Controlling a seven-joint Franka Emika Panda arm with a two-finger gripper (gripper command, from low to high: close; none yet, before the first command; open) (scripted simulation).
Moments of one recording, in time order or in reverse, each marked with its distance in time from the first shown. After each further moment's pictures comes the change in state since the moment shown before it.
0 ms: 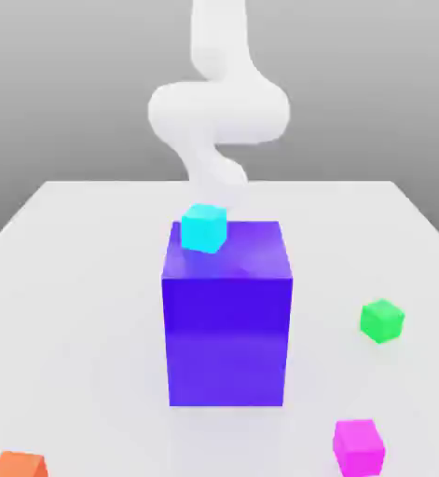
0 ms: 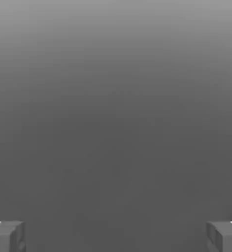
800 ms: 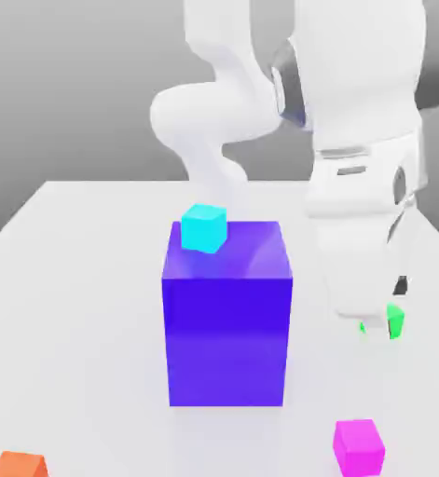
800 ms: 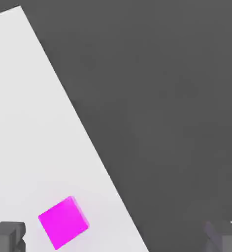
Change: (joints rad) arm 0.411 0.763 -0.133 -0.055 0.253 0.239 -1.041
